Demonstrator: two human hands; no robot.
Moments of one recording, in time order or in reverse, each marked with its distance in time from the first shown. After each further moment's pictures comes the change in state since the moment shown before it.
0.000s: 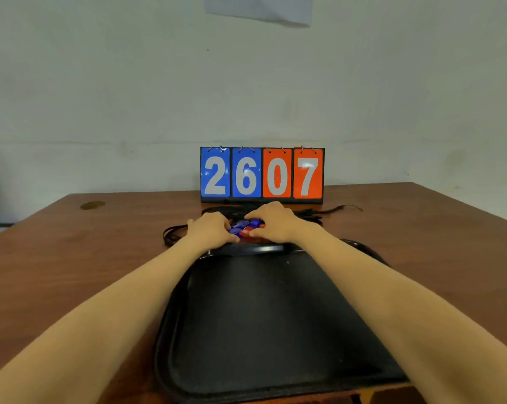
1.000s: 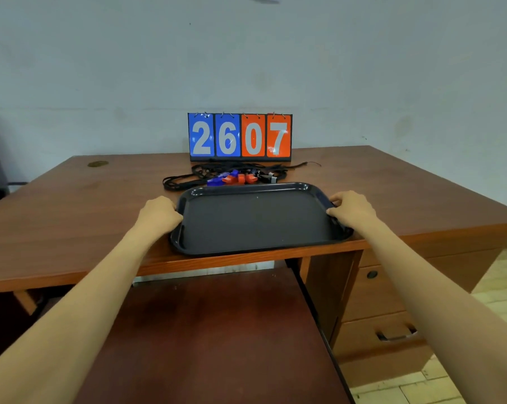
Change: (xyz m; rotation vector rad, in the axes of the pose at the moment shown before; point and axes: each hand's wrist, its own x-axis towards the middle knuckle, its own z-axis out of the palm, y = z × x) left_hand -0.184 -0.018 -0.025 -0.150 0.060 -0.299; right_hand -0.246 0.057 -0.026 0.223 0.206 0.627
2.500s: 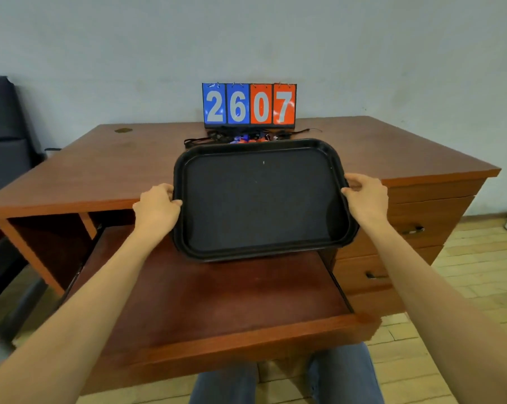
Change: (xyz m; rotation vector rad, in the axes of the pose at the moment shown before) left_hand -0.157 -0.063 -0.006 -0.211 0.237 0.071; right_hand -0.169 0.004 0.006 0.363 0.350 0.015
